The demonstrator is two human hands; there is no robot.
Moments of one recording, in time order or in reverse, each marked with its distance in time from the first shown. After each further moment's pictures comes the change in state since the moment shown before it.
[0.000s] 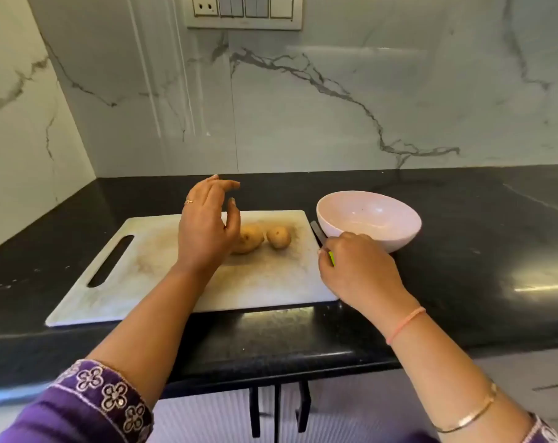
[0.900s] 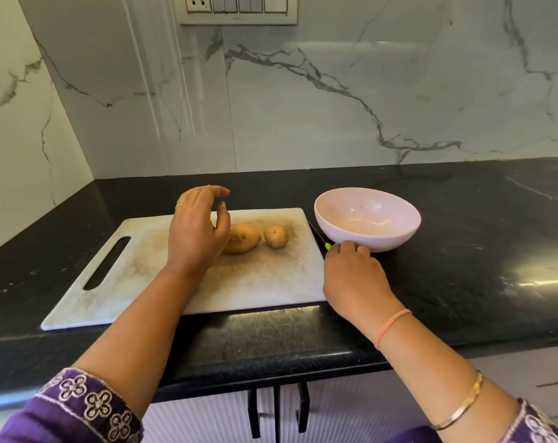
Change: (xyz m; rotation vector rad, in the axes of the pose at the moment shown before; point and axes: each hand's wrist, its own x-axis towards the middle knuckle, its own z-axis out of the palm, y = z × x) left_hand -0.004 0.003 -0.003 0.050 -0.065 -0.106; right_hand -0.003 0.006 0.023 -0.276 -0.148 0.072
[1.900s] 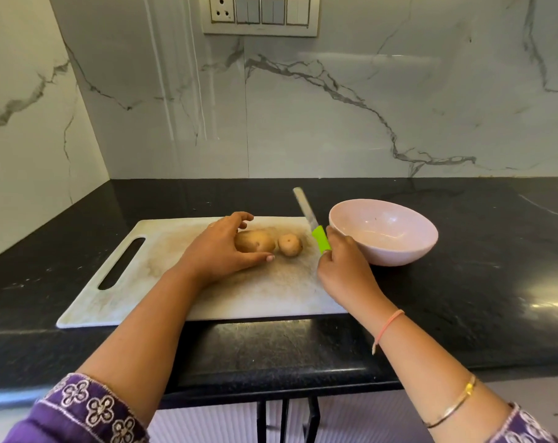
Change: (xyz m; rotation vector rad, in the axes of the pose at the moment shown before) left_hand -0.002 -0.016 0.000 -0.070 -0.583 -0.137; right_hand 0.029 -0.015 0.005 0.831 0.084 0.049
